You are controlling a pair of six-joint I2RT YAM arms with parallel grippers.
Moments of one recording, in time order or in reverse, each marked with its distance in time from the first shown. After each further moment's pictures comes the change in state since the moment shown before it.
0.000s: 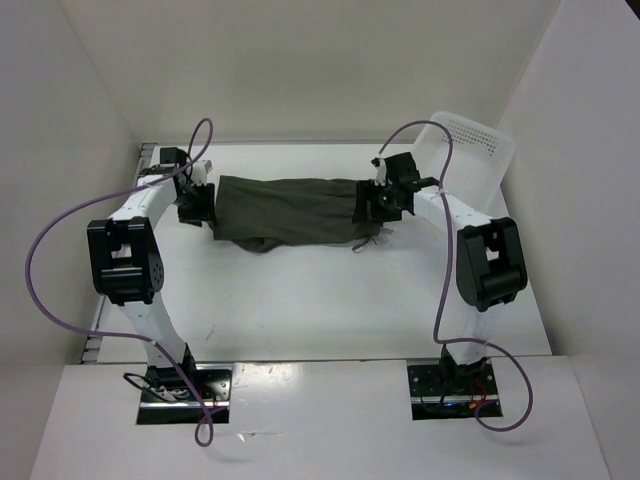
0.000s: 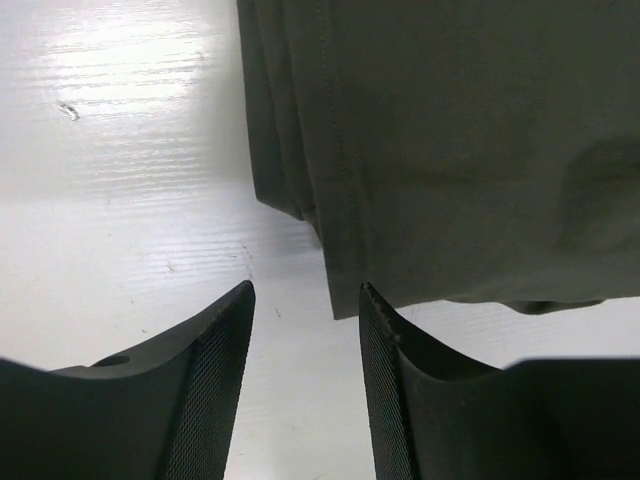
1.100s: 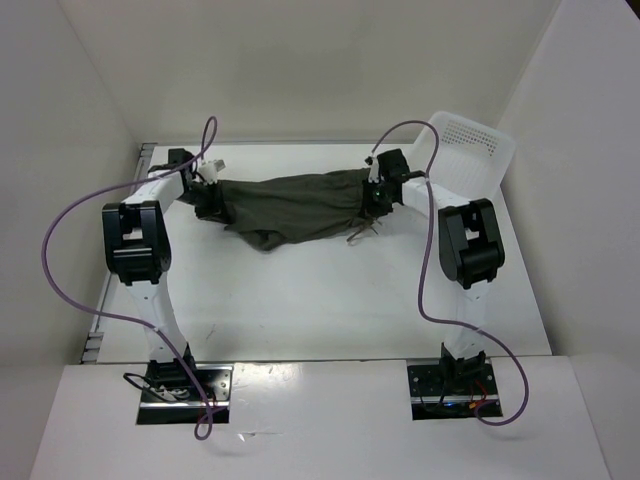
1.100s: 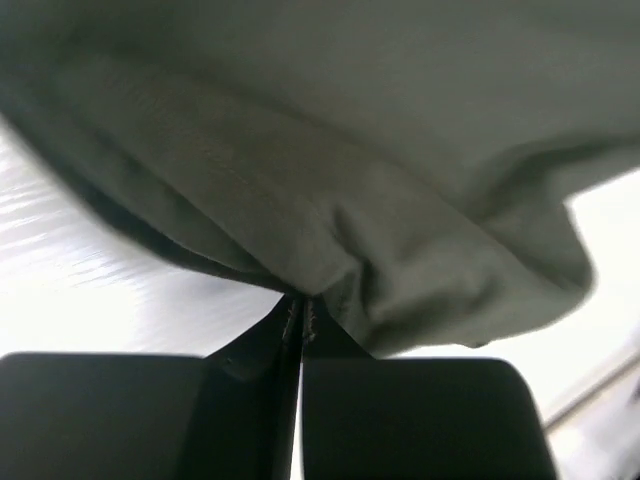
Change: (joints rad) left arm 0.002 0.205 0.117 0.010 0.312 -0.002; right arm -0.006 0.240 0.146 0.010 0.028 -0.013
